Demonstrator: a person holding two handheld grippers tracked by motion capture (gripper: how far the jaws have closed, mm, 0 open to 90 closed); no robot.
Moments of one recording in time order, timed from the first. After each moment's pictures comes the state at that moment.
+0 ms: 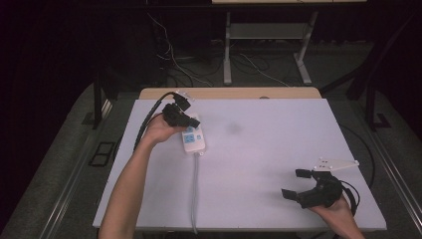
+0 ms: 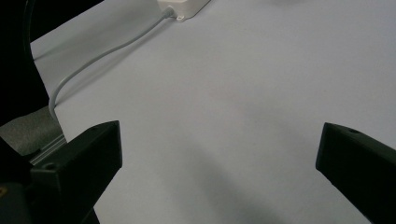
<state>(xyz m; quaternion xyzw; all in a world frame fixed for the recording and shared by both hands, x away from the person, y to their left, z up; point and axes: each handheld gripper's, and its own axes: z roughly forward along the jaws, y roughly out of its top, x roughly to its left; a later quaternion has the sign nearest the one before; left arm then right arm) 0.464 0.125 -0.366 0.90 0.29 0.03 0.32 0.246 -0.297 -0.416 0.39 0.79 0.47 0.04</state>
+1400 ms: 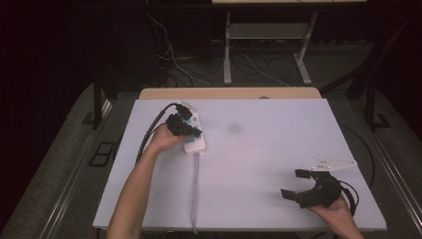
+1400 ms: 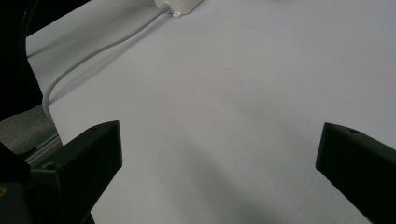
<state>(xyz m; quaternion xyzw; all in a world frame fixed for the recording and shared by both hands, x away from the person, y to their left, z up) 0.464 0.124 -0.410 0.89 0.32 0.02 0.32 0.247 -0.295 -0.417 0.39 0.80 0.46 0.04</state>
